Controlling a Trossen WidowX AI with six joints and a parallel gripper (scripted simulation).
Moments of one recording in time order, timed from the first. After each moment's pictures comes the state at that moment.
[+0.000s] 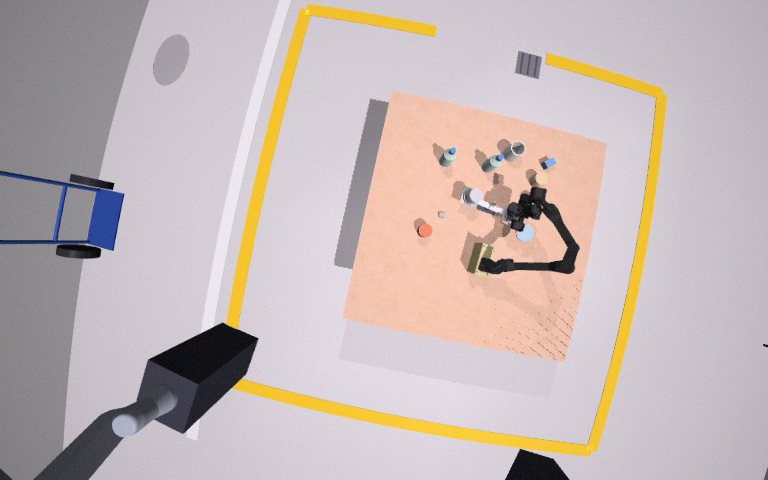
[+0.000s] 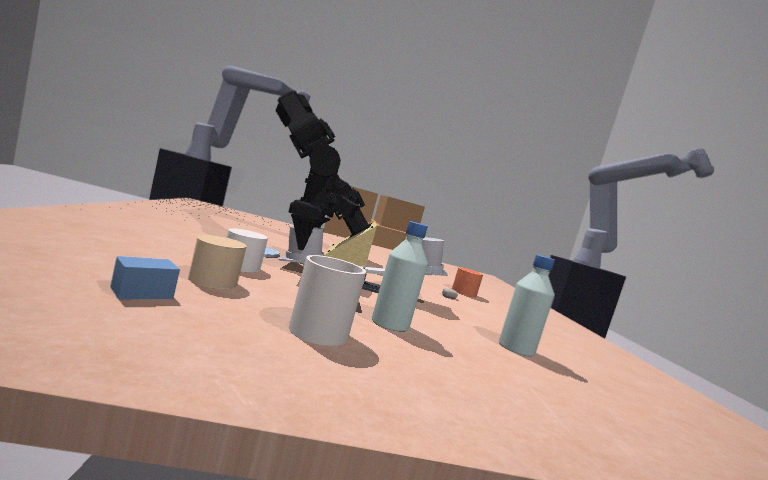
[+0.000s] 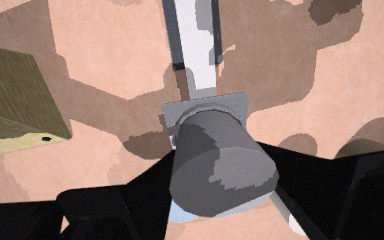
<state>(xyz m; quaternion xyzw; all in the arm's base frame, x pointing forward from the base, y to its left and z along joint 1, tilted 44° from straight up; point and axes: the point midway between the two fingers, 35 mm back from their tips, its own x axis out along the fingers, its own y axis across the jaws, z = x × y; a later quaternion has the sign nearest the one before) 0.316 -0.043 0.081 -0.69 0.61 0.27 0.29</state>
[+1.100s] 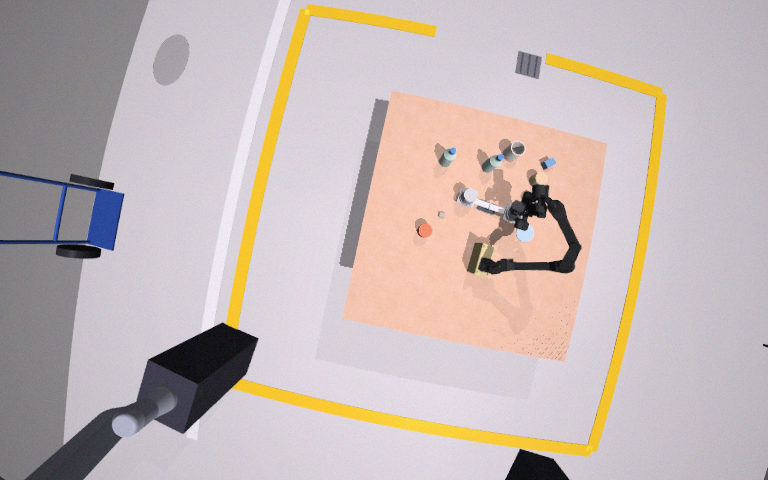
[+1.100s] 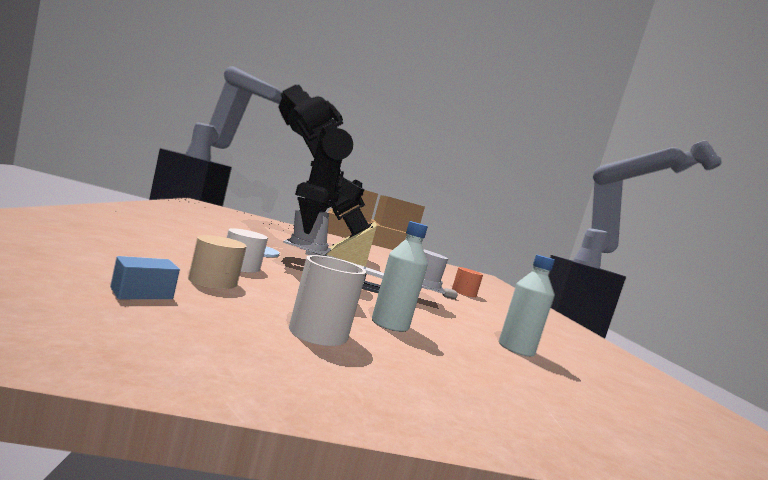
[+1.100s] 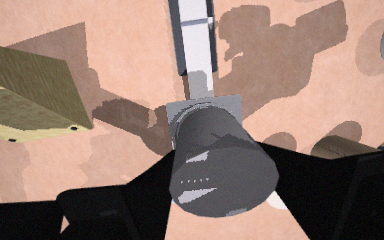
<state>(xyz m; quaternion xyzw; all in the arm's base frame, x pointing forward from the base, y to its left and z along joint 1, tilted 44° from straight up) 0.314 -0.015 0.105 -0.69 0.61 0.28 0.28</state>
